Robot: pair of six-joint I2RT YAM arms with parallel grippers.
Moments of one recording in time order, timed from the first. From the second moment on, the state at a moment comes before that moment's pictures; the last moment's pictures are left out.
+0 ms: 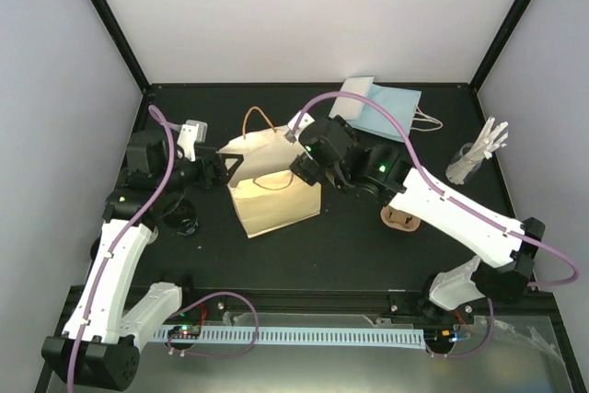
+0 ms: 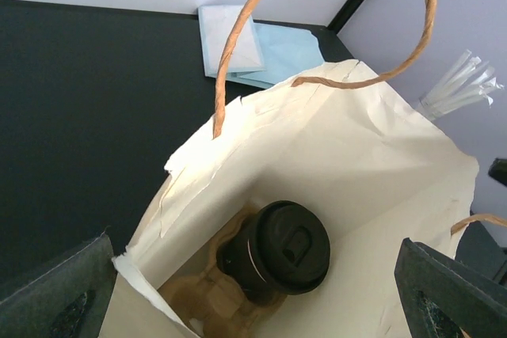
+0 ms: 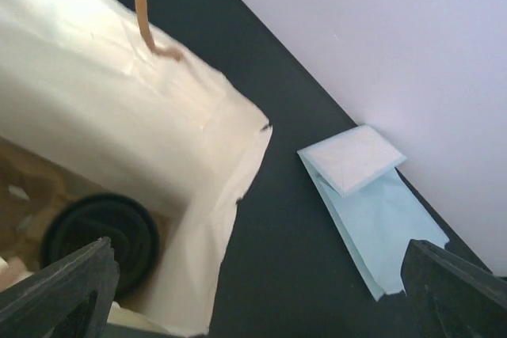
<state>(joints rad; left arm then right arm) -0.10 0.87 0.95 -0.57 0.61 -0.21 1.03 1.48 1.65 -0.88 0.54 -0.13</state>
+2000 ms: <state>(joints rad) -0.15 0.86 1.01 -0.64 0.65 -0.21 1.04 0.87 0.63 -0.09 0.70 -0.22</state>
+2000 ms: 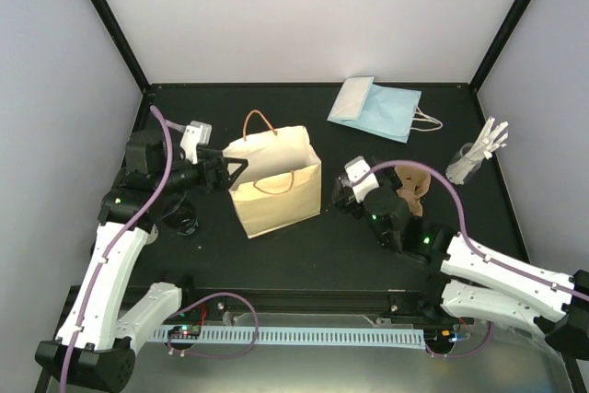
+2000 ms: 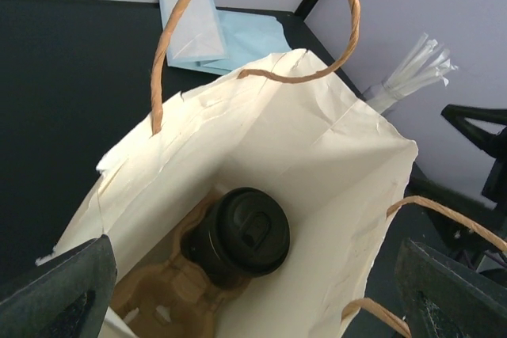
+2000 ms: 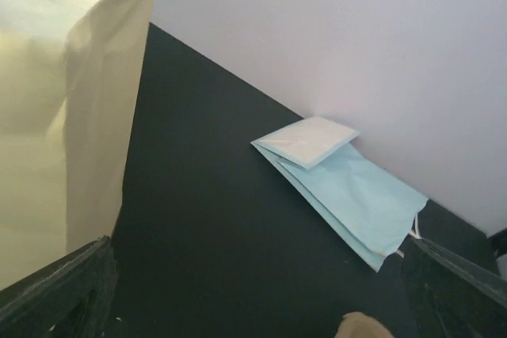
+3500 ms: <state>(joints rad) -0.15 0.50 0.86 -0.88 0.49 -0.46 0.96 1.60 1.80 -1.06 0.39 0.40</state>
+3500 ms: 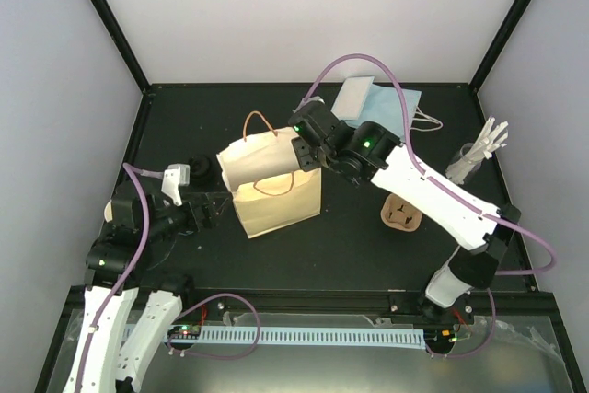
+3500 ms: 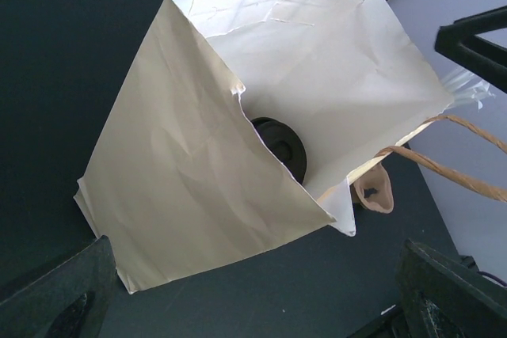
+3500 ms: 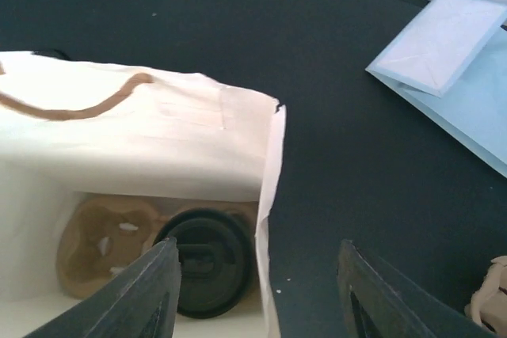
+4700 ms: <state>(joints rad) -0.15 0.57 0.86 -0.88 0.38 -0.41 0.56 1.74 1.87 -1.05 0.34 0.33</state>
